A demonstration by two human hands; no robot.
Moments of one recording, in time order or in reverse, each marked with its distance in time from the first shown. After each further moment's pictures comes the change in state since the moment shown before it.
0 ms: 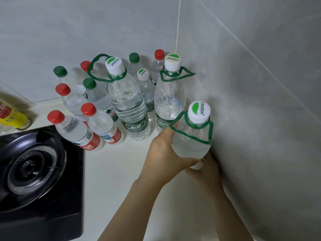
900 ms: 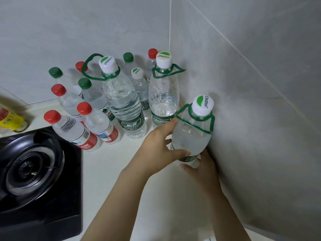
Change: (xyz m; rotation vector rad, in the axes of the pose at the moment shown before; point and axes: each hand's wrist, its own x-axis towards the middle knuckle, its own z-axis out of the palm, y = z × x) left_hand 0.006 0.001 -0.015 0.025 -0.221 0.038; right_hand -0.015 0.002 -0.006 0.008 0.098 -0.121
